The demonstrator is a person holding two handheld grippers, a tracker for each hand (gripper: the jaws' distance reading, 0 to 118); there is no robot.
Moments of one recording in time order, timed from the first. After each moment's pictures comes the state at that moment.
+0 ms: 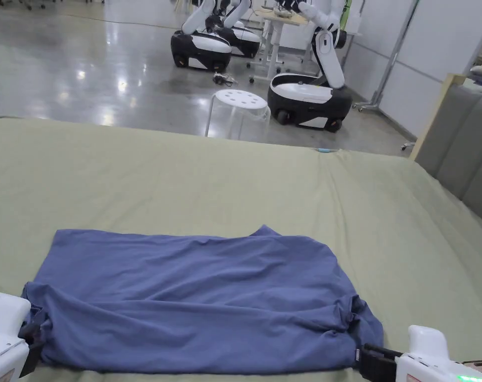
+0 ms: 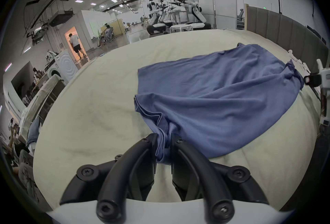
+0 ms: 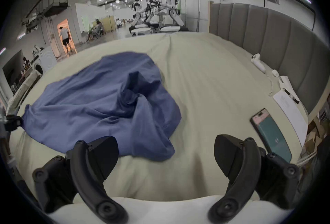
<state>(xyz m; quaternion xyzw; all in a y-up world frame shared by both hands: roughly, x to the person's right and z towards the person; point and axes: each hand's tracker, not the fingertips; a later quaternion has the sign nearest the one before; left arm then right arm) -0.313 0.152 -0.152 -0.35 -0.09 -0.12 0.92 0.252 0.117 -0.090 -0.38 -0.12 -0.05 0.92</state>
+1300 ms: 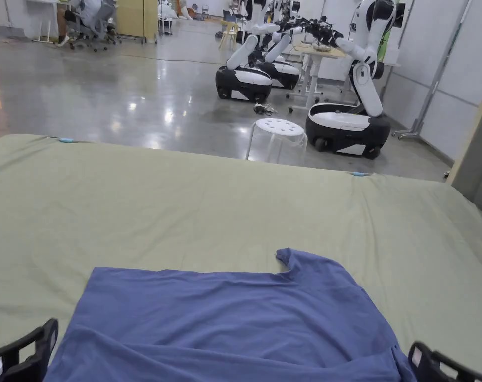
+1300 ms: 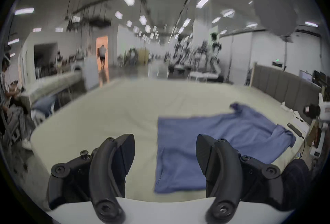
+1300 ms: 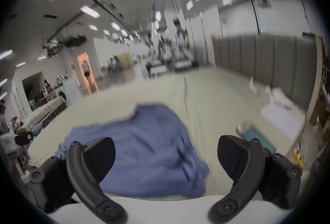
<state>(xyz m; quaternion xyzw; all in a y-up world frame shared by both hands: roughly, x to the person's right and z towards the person) -0.354 0.242 0.040 -0.13 -0.04 0.00 0.99 0.188 0.237 0.074 -0.12 -0.06 -0.07 0.99</state>
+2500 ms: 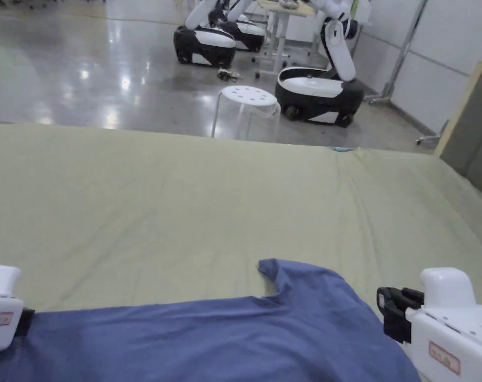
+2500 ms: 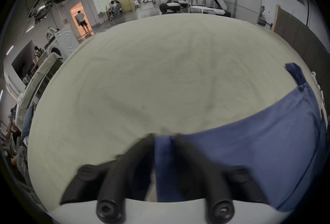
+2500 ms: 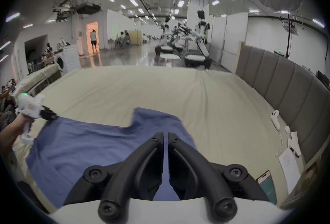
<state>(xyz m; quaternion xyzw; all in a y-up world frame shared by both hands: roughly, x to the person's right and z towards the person) -0.335 0.122 -0.323 -0.45 -0.04 -0.07 0.89 0.196 0.221 -0.175 -0.30 -0.05 0.02 0.95</state>
